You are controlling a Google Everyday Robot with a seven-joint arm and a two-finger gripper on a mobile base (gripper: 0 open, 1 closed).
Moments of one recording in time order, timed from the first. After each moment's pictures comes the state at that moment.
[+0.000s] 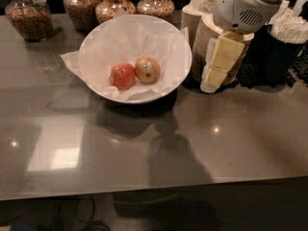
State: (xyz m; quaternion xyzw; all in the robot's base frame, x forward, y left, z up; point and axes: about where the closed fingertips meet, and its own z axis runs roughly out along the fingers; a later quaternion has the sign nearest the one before) arm 0.512 -0.109 1.004 -0.67 0.70 -0.02 0.25
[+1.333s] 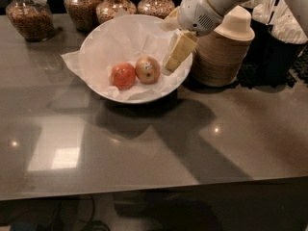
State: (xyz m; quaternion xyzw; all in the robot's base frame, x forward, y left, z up) arm 0.600 -0.040 0.958 -0.68 0.65 0.16 0.30
